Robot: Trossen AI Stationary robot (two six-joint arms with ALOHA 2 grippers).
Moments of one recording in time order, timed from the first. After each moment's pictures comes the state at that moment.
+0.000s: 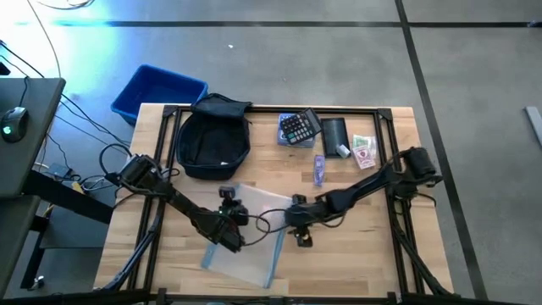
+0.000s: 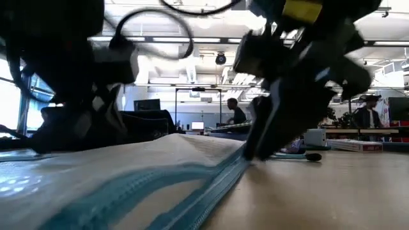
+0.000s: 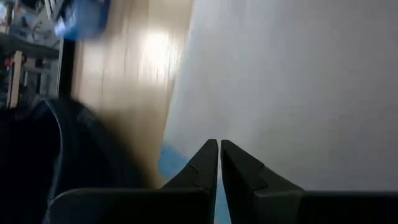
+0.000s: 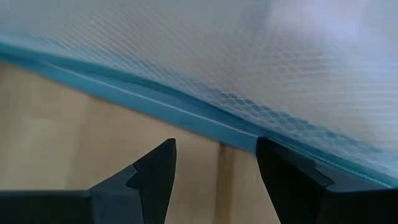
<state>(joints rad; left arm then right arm) -0.55 1.89 1.03 -0.70 -0.87 -0.47 0.31 1.89 0.97 -0.02 0.01 0.24</state>
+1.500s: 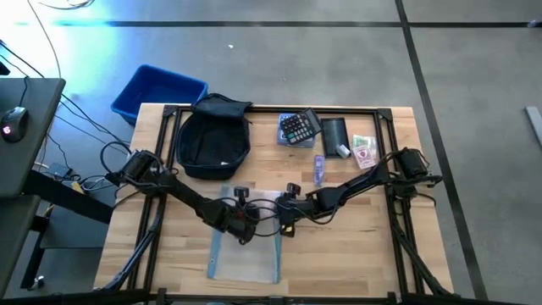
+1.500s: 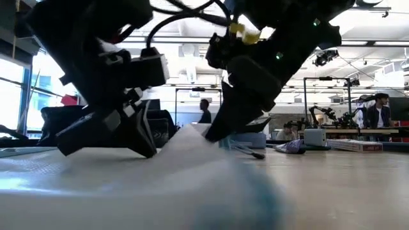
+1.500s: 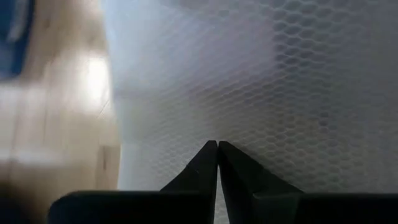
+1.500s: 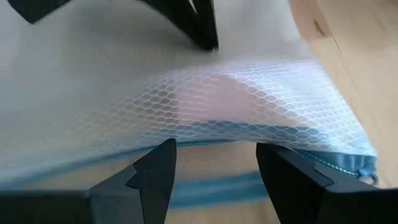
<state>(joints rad) -0.43 1.89 0.97 -0.30 -0.61 -0.17 0.28 1.94 1.08 -0.04 0.28 0.31</state>
